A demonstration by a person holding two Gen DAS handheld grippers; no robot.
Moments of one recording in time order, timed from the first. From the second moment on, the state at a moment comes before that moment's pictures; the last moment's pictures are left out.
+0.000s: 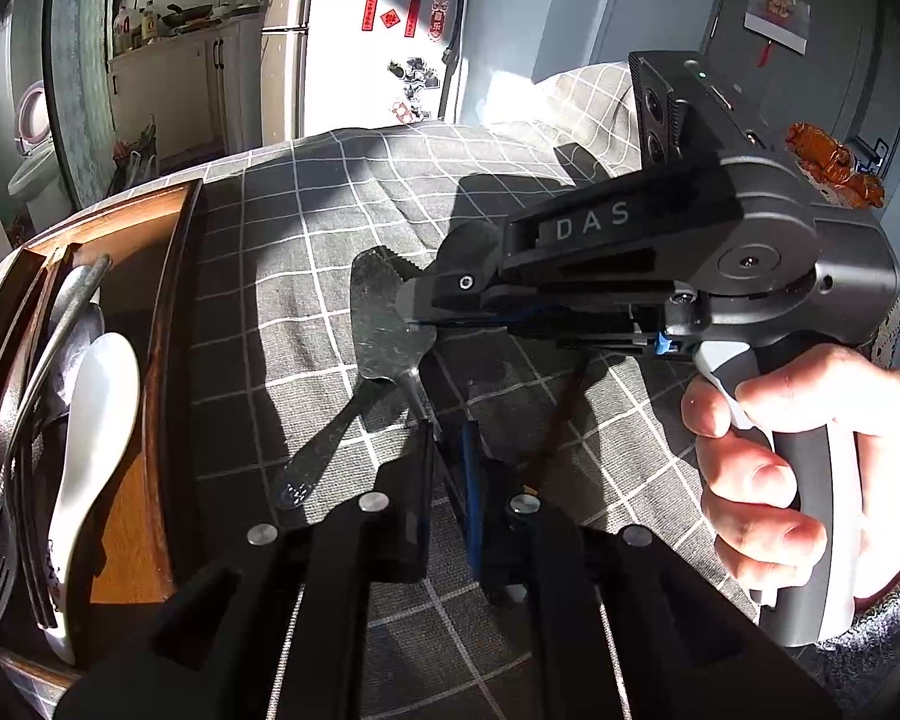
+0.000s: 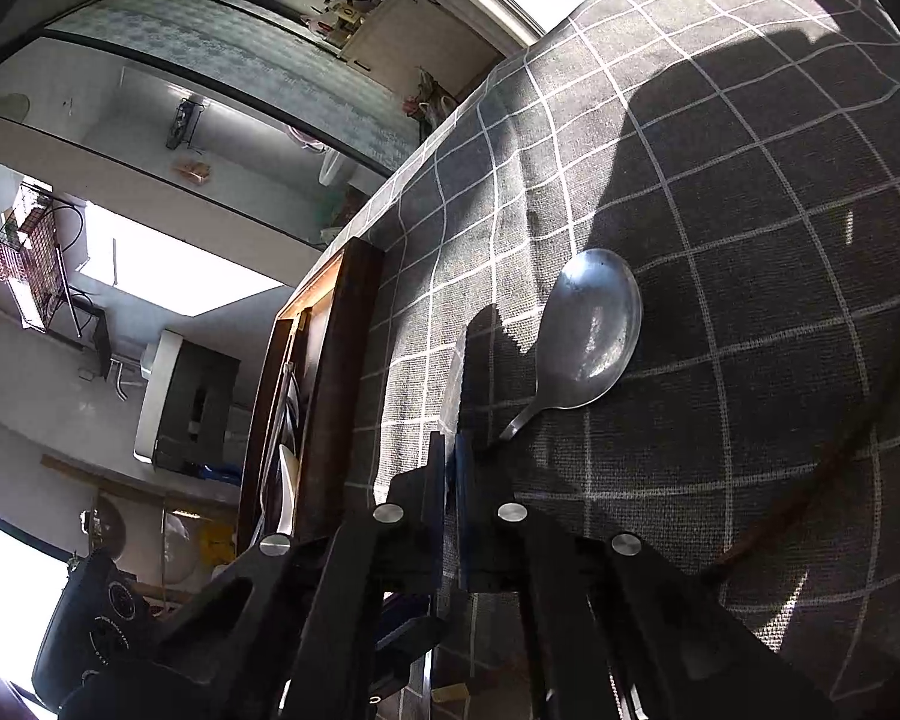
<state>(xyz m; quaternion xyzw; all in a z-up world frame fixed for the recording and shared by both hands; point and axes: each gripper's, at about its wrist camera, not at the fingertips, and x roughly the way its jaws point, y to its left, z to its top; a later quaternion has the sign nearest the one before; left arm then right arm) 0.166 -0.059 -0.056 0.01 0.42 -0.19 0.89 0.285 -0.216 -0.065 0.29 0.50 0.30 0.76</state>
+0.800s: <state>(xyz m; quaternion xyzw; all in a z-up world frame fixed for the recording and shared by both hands) 0.152 0.027 -0.023 -0.02 0.40 -0.14 0.91 0.274 -0.145 -0.005 0.31 0.46 0.38 0.74</state>
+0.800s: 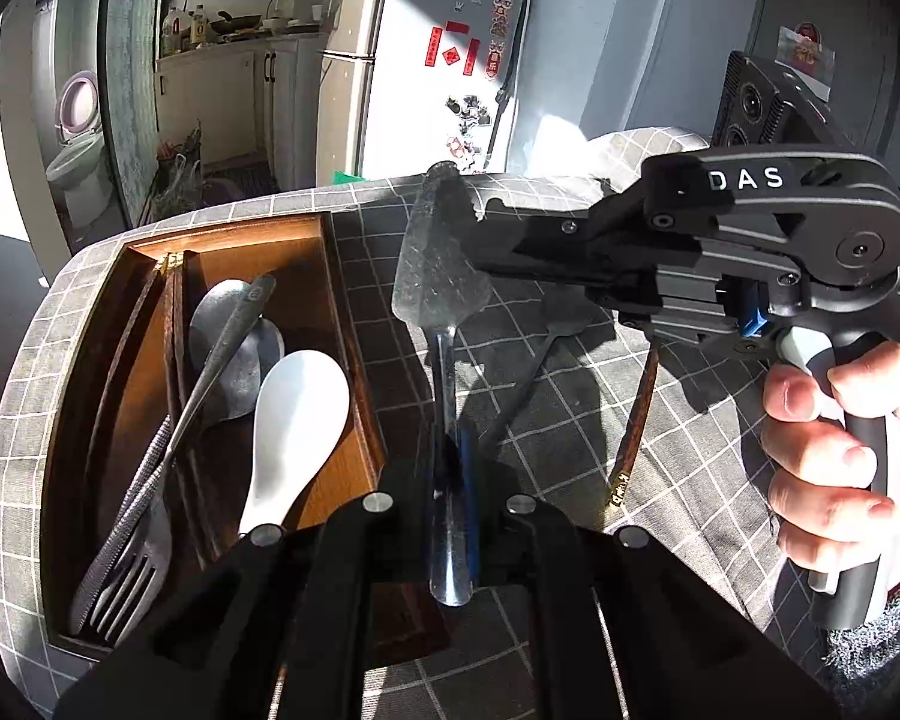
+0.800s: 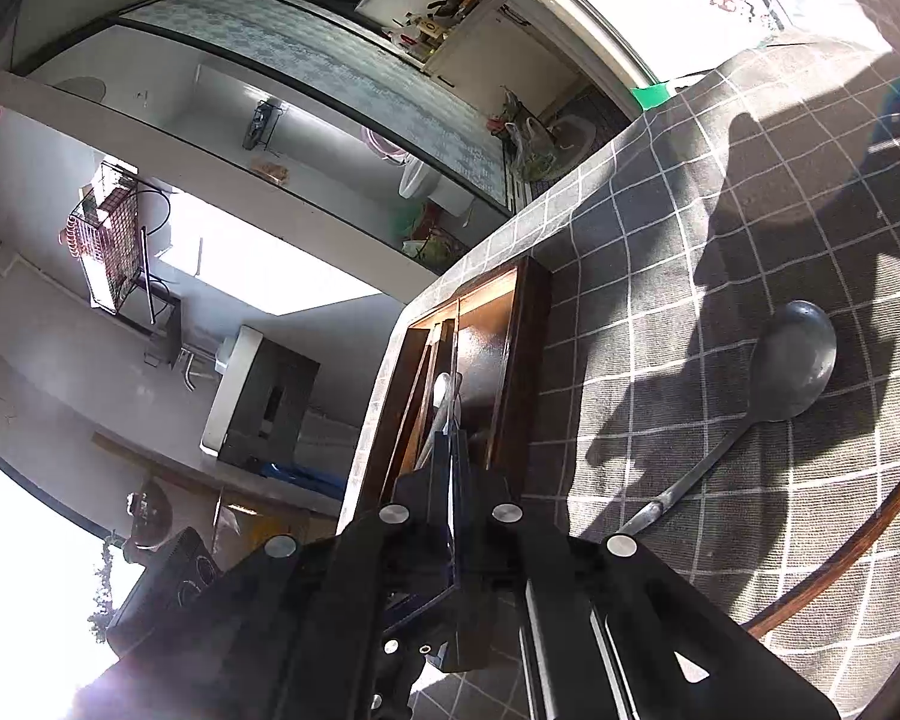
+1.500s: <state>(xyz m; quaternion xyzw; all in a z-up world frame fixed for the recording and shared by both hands) 0.151 0.114 -0.037 -0.02 0.41 -0.04 0.91 0.275 -0.062 -0.022 0.26 0.49 0.39 0.73</state>
